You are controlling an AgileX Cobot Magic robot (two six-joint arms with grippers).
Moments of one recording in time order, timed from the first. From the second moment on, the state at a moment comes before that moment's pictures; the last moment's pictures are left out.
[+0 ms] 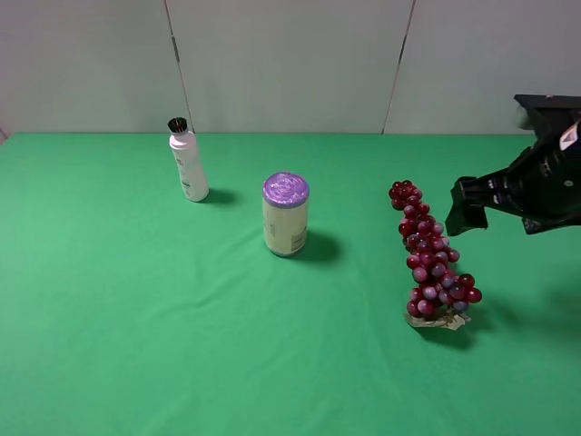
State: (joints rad) left arm 0.02 -0.01 -0.50 -0.02 1.06 0.02; right arm 0.24 1.36 -0.78 -0.01 0.67 0.17
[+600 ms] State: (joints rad) left arm 0.02 -0.01 -0.50 -0.02 1.06 0.02; right arm 0.30 1.54 -0.78 0.02 0.57 0.18
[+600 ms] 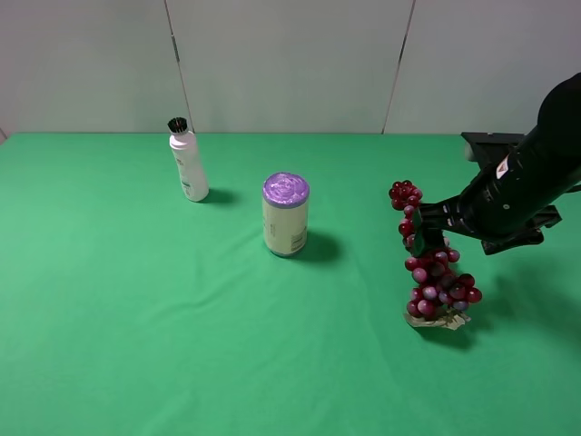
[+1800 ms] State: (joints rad) left arm 0.02 -0.01 -0.50 -0.02 1.06 0.02; right arm 0.33 1.72 -0.78 0.02 0.55 0.18
